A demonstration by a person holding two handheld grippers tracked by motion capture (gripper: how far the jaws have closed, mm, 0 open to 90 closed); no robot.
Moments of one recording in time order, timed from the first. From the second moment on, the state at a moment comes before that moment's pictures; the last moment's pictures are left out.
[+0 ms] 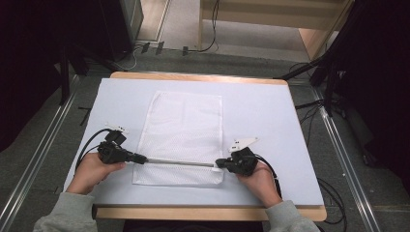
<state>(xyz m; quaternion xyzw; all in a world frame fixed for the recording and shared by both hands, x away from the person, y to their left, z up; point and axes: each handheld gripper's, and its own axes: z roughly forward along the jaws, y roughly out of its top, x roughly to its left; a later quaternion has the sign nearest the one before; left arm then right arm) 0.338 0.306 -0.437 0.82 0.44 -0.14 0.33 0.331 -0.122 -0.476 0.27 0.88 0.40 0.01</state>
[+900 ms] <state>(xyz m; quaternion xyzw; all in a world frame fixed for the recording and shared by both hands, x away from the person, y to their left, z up) 0.323 0.332 -0.439 0.82 0.47 -0.09 0.33 0.341 -0.123 -0.470 0.28 0.88 0.37 -0.01</state>
